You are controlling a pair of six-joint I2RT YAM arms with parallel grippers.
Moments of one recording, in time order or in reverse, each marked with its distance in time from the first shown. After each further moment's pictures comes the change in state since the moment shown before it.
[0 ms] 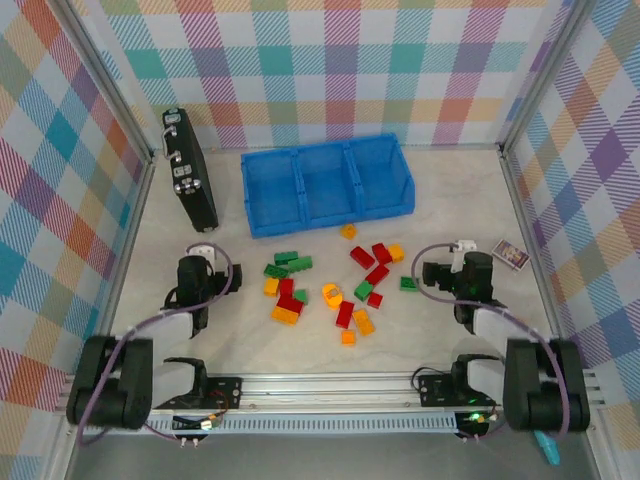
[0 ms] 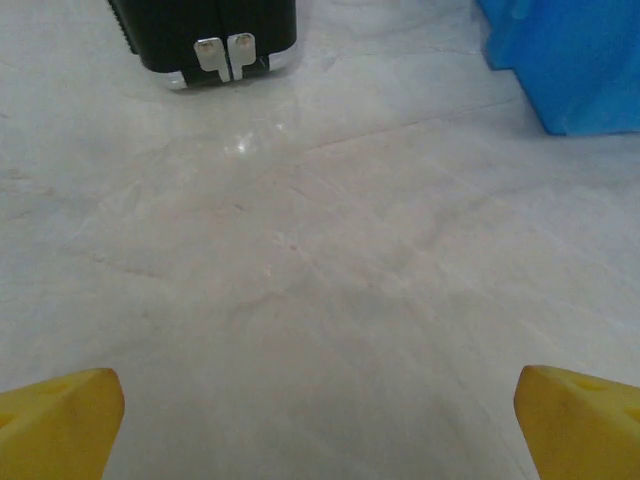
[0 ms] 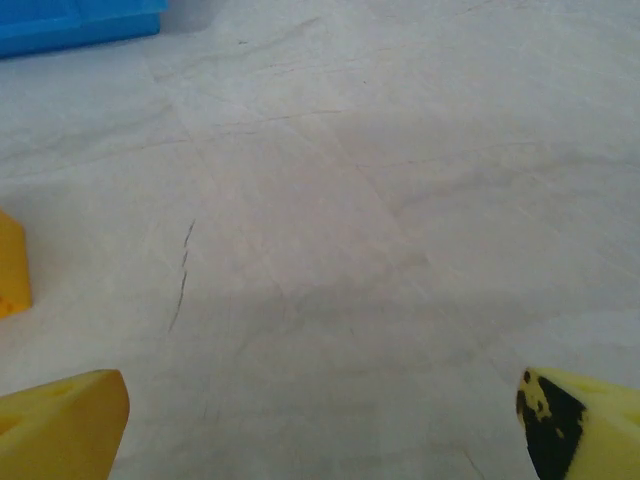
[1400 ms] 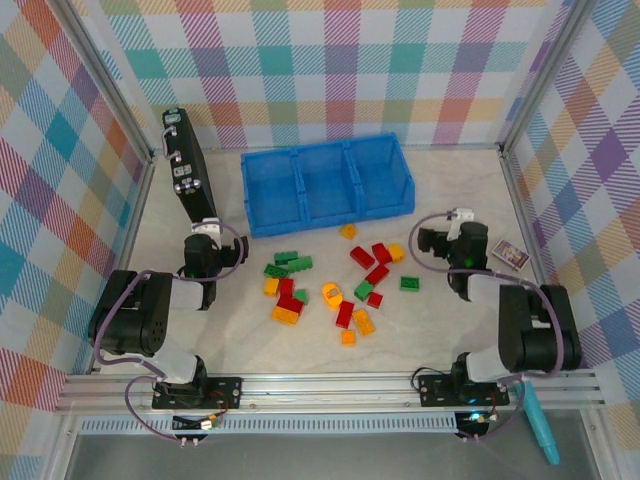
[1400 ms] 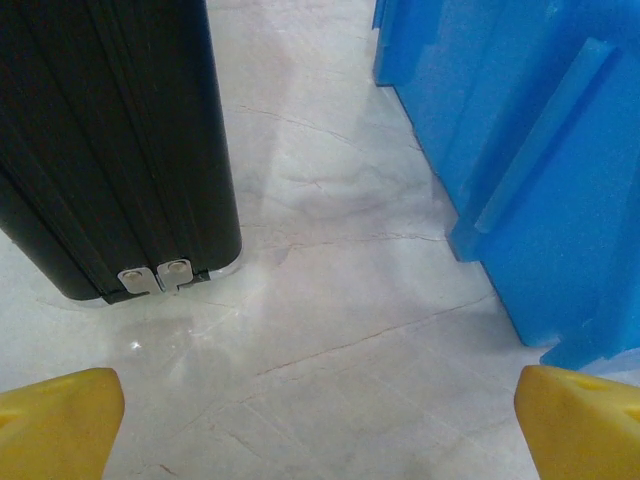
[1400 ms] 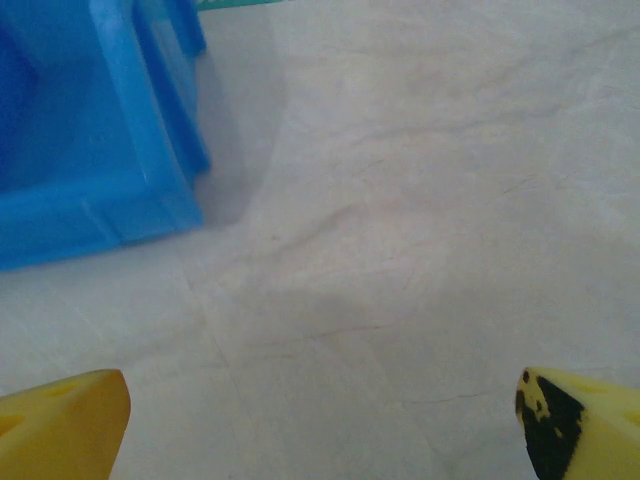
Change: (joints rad) left arm 0.013 0.350 0.145 0.391 0.052 -0.003; right arm 0.020 0.223 0.243 0.121 -0.014 0.093
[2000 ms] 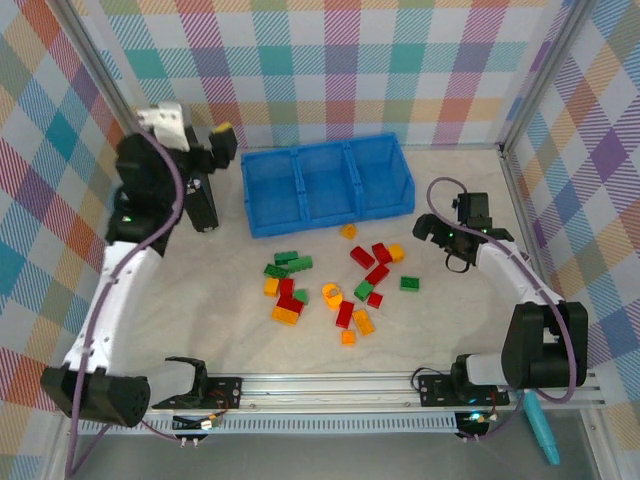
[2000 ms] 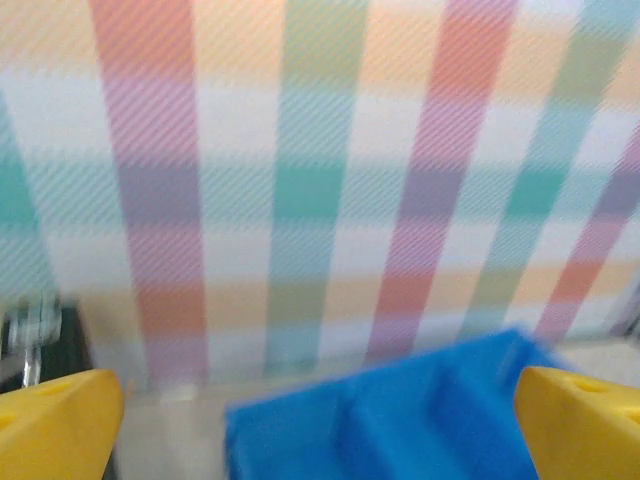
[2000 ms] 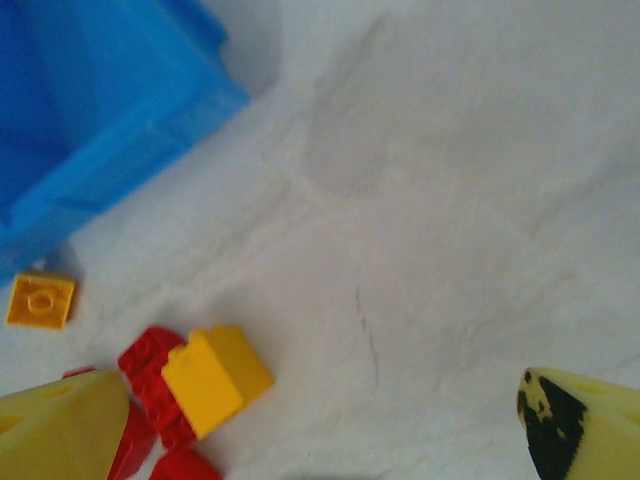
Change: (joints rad) left arm -0.082 -0.378 1.038 -0.986 0.153 -0.014; right arm 0.056 -0.063 0.379 -0.890 -0.092 0.359
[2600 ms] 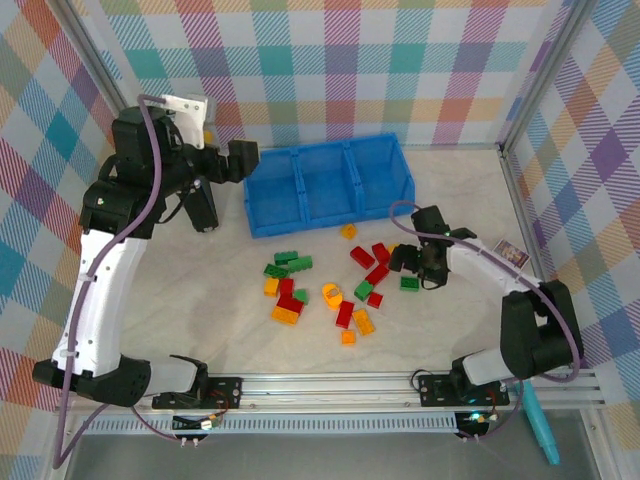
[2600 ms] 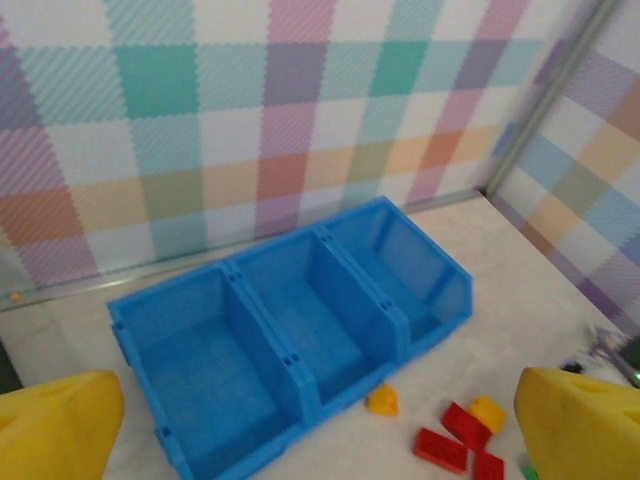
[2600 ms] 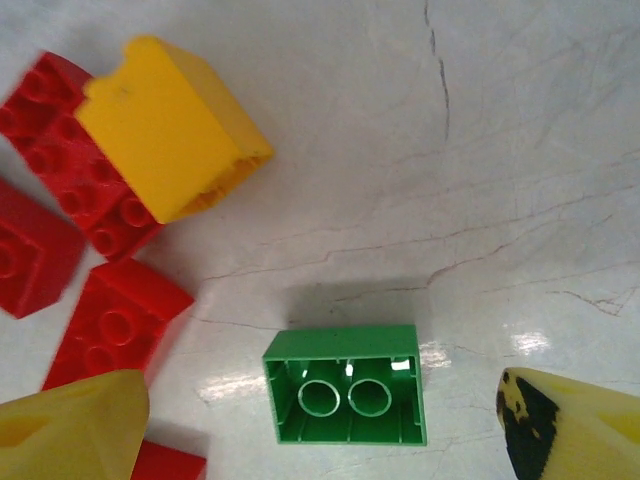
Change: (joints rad) left arm -0.146 0.114 0.414 -0.632 0.105 0.006; right arm 0.255 0.100 0.000 -0.225 0.116 0.120
